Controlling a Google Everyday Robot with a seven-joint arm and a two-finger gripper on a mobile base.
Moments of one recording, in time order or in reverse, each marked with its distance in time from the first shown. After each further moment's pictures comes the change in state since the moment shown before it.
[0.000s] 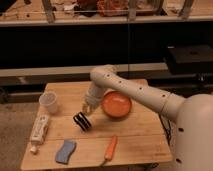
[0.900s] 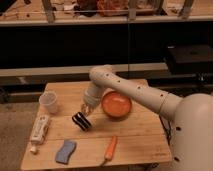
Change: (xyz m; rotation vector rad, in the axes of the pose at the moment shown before) arm -0.006 -0.007 0.003 0.000 -0.028 -0.016
